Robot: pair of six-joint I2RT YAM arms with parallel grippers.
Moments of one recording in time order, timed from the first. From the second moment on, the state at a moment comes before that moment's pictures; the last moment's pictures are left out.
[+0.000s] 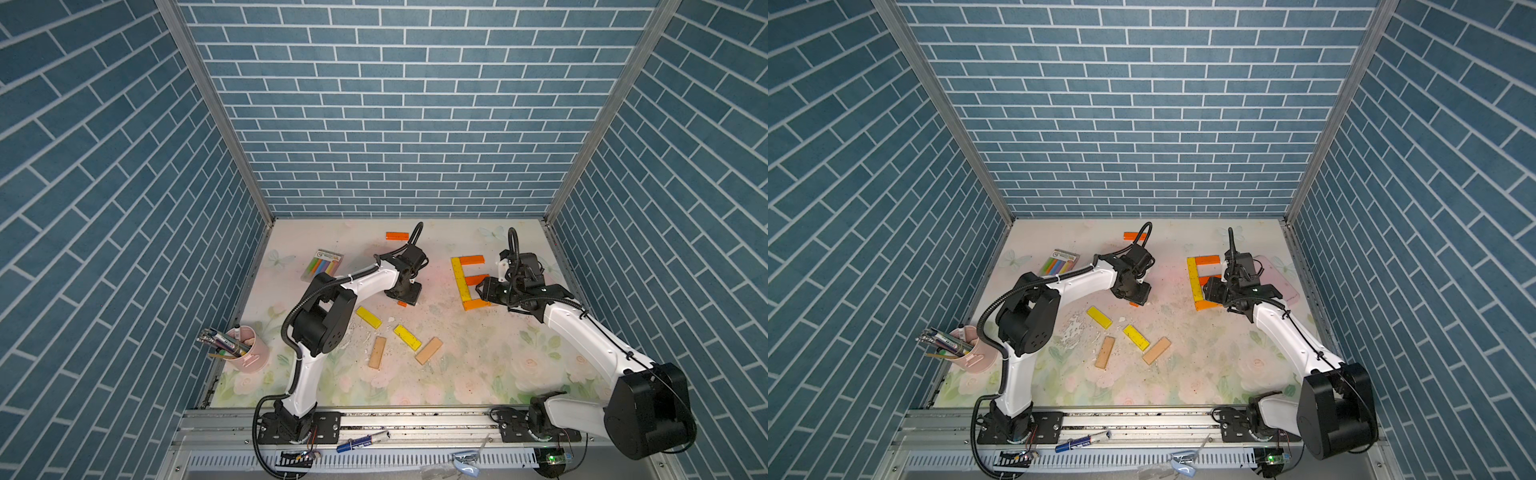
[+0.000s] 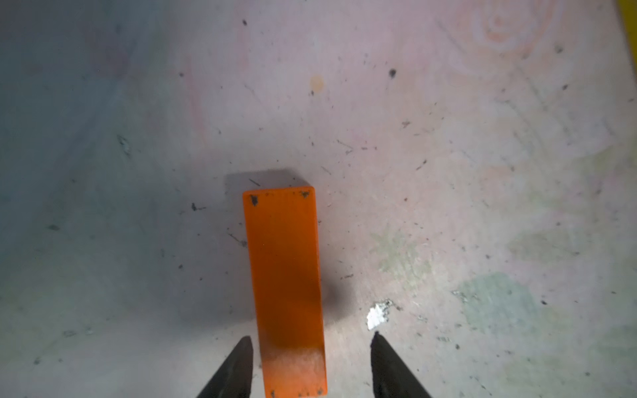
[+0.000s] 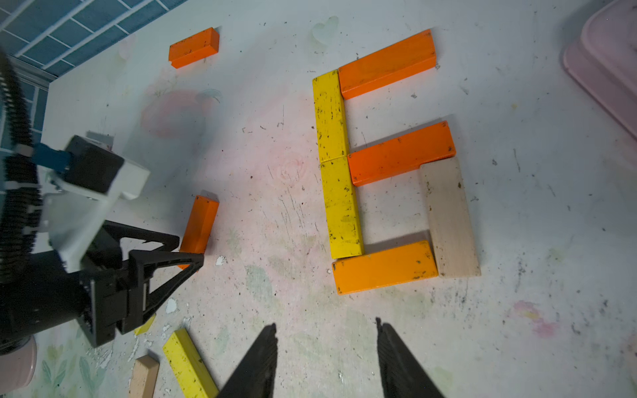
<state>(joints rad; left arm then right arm) -0.67 2.11 1.56 -0.72 -0.02 -0.25 0.31 1.26 0.87 -0.47 -0.19 0.43</state>
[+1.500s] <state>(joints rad) -0.53 2.12 1.53 -0.69 -0.08 -0.46 0.43 1.39 0.93 -0.45 -0.19 0.42</state>
